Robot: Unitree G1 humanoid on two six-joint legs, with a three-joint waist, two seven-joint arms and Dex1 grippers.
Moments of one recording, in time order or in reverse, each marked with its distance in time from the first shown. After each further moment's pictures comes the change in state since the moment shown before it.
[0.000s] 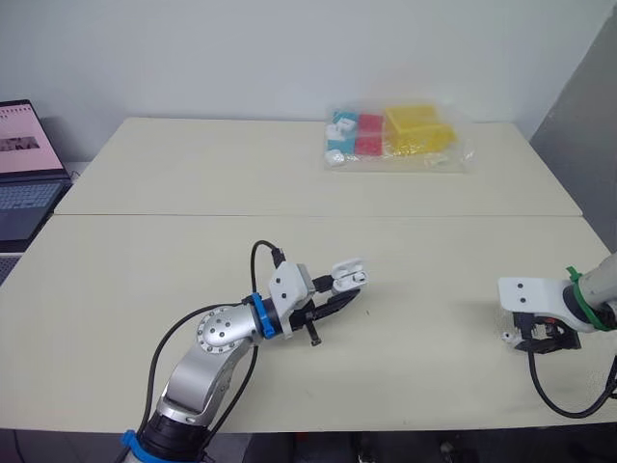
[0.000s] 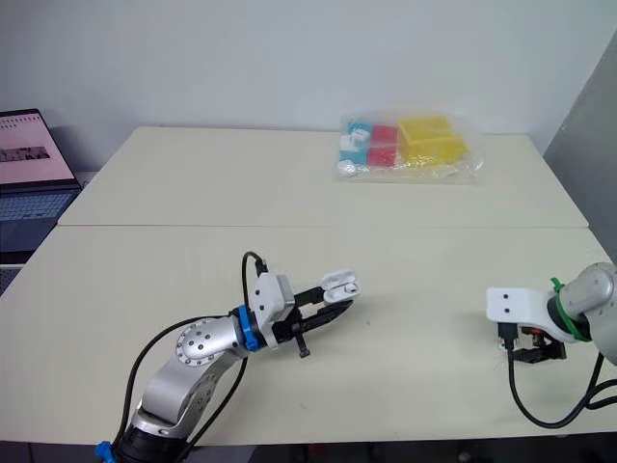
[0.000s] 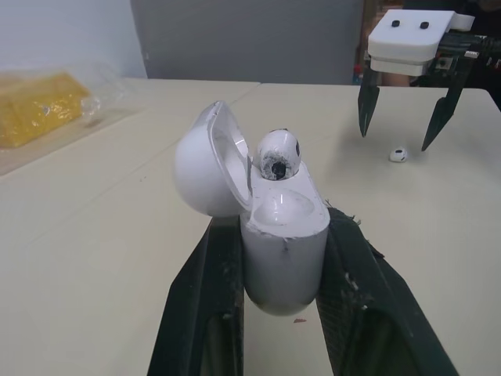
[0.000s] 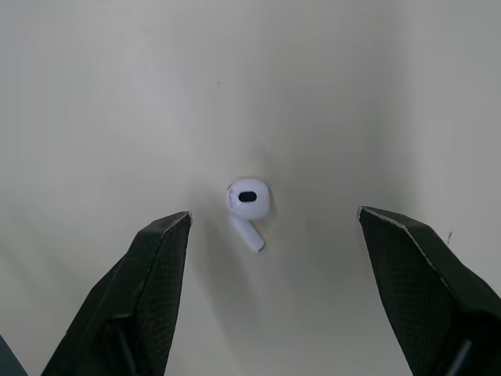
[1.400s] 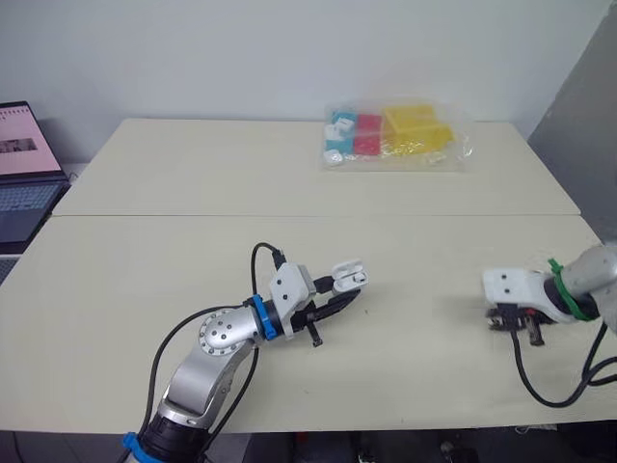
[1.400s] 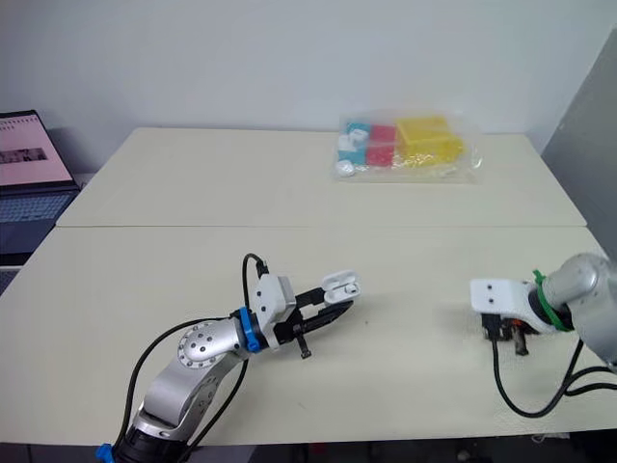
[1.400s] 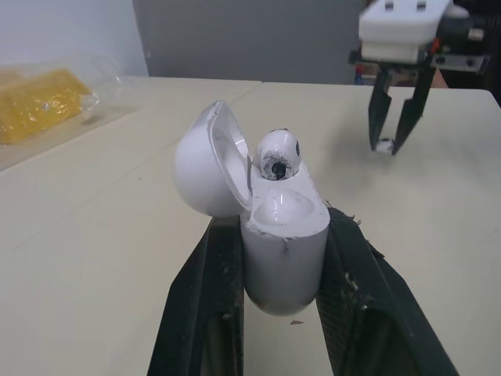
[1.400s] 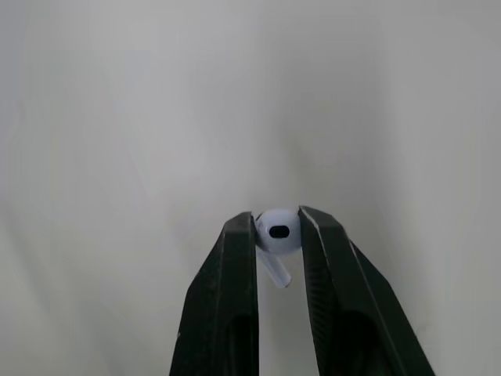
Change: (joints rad) left arm -0.005 0.001 -0.001 0.000 -0.006 0.006 0.023; right arm -0.125 0.116 -0.109 -0.073 0.171 0.098 0.067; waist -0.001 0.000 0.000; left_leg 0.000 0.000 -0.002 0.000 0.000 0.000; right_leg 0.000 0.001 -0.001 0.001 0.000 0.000
